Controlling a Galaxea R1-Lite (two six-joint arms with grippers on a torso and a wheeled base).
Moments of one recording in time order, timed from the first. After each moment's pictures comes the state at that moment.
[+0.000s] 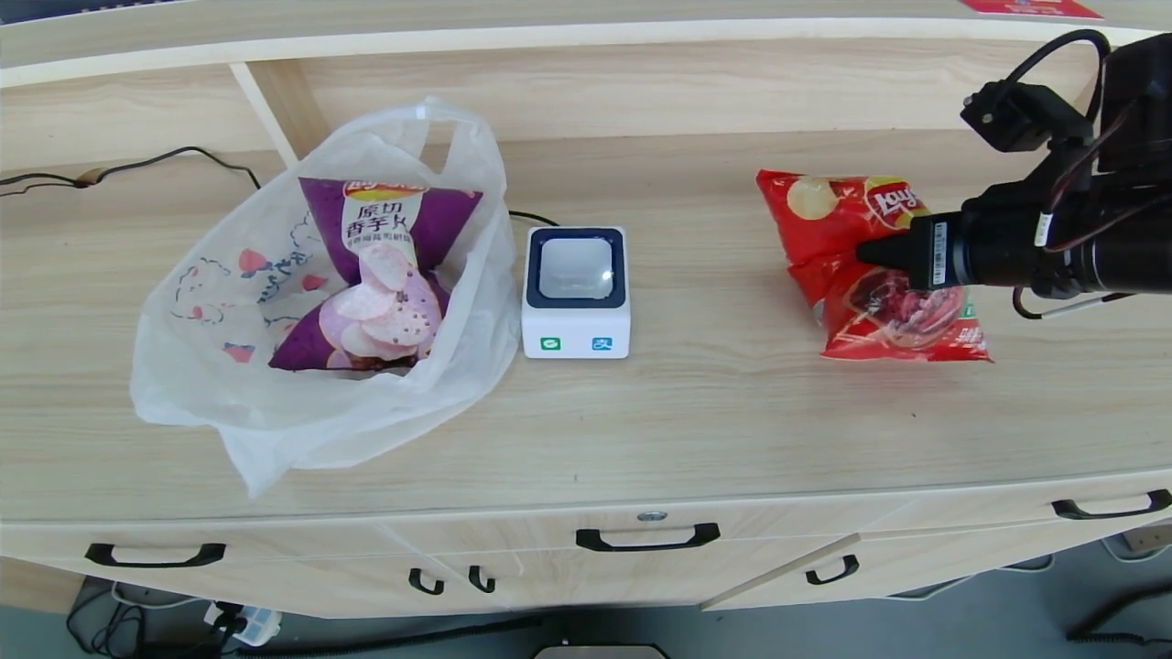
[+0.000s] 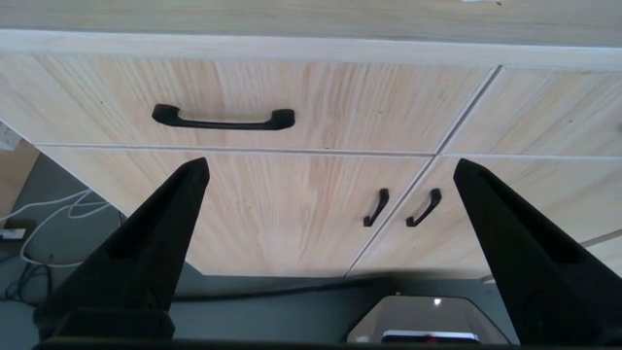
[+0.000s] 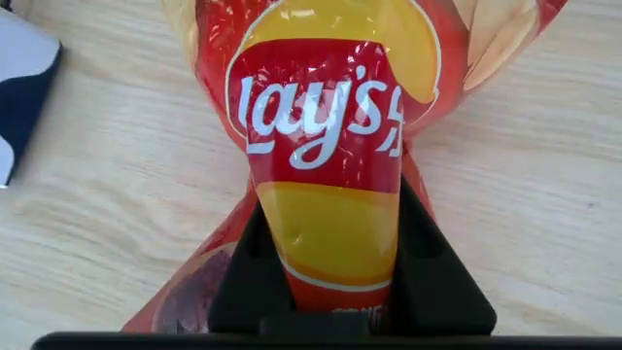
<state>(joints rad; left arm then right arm) 0.00 0.00 0.00 -0.02 0.00 0.02 0.24 1.60 -1.35 0.08 0.05 -0.05</state>
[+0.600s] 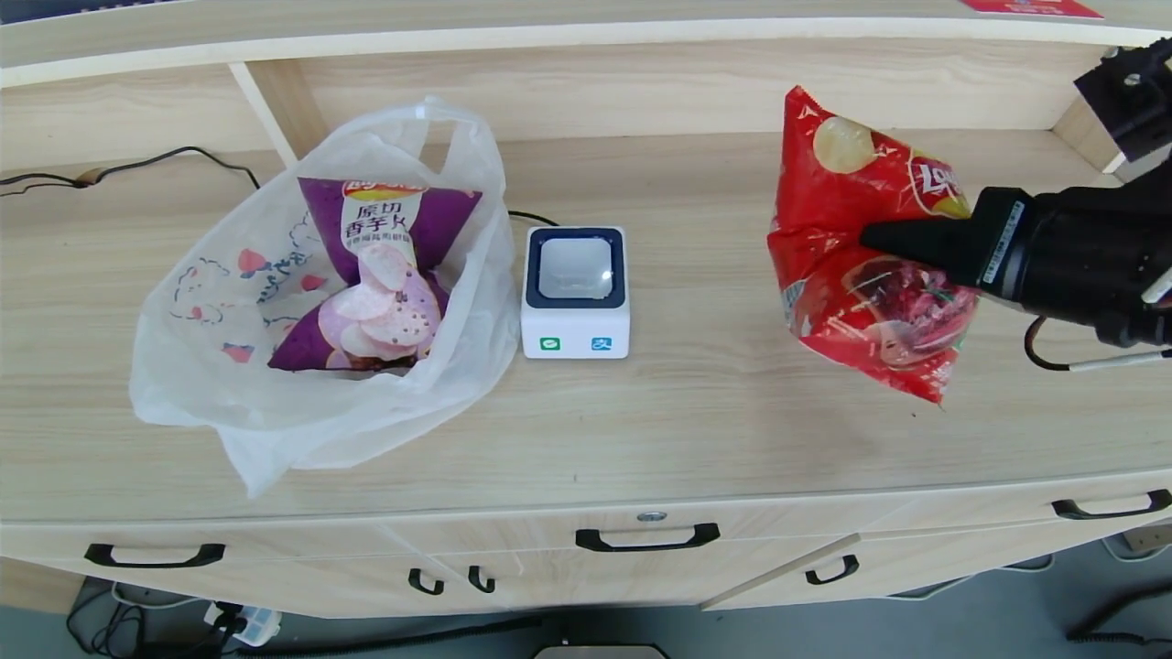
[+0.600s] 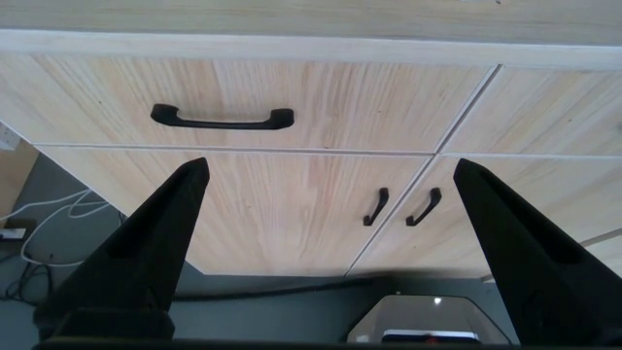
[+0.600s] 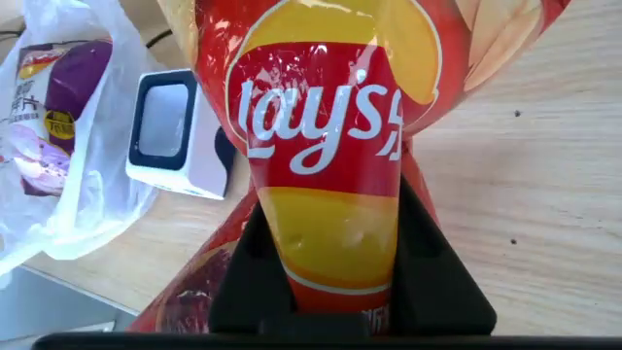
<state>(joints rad) 0.00 0.00 0.00 -0.02 0.00 0.02 0.41 1.39 -1.05 -0.21 0.03 0.33</state>
